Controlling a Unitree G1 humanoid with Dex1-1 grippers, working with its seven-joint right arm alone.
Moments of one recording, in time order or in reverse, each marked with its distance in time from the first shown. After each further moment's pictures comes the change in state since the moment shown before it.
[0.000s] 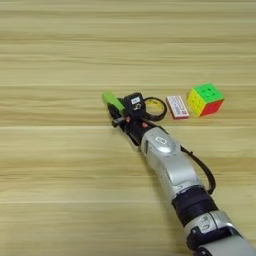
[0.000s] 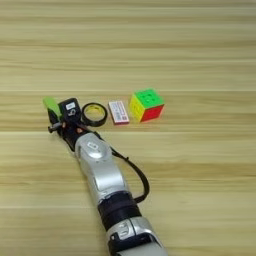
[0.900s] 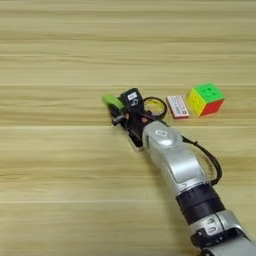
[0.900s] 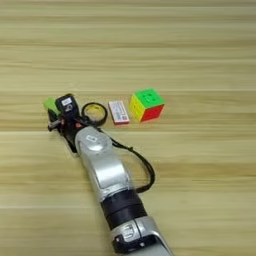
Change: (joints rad) arm 0.006 -0.038 0.058 -0.221 -0.059 0.270 0.002
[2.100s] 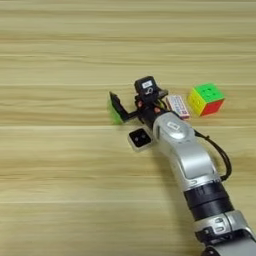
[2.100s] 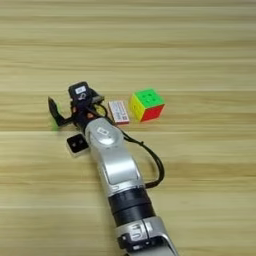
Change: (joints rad) arm 0.014 -0.027 -0.102 -0.103 0.012 -0.038 -0.067
